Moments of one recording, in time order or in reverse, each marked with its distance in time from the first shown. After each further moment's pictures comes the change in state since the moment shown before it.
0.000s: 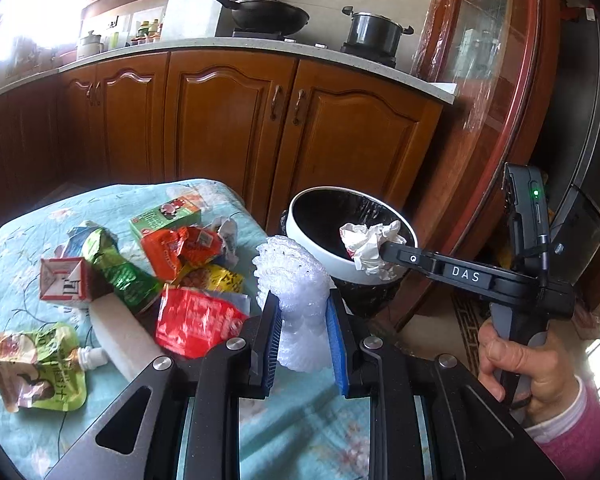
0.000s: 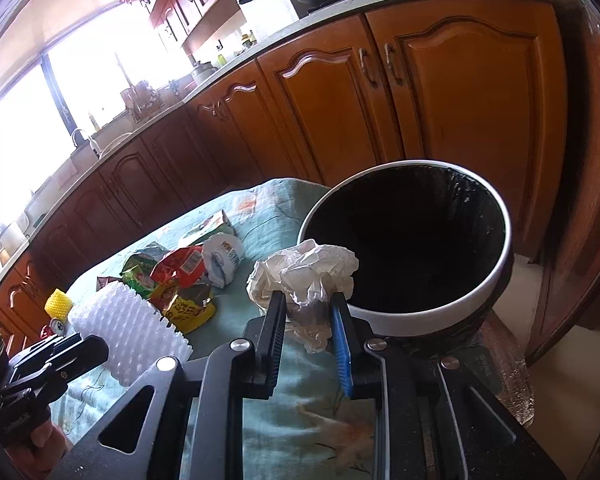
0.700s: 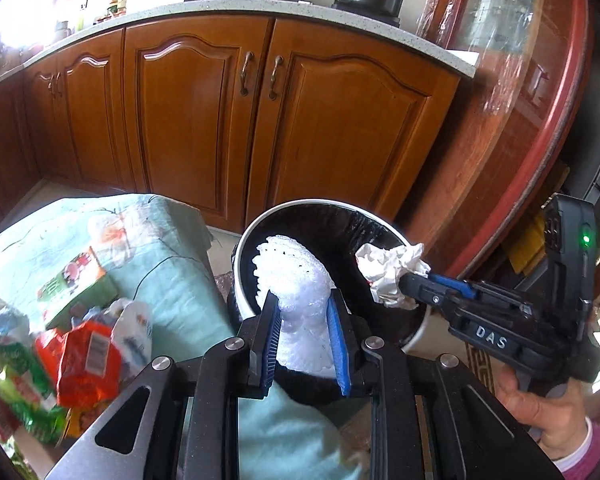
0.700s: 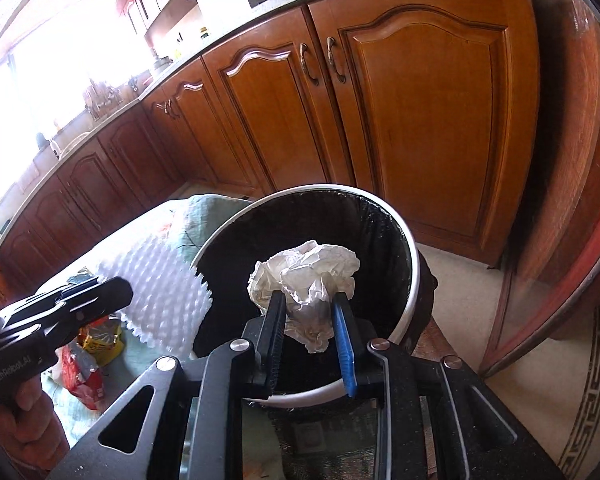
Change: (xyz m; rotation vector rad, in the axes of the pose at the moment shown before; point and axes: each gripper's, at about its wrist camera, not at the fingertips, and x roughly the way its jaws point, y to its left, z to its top) left arm 0.161 -0.037 0.100 0.005 0.132 -0.003; right arm 0.025 -0.075 0.041 0.008 0.051 -0.124
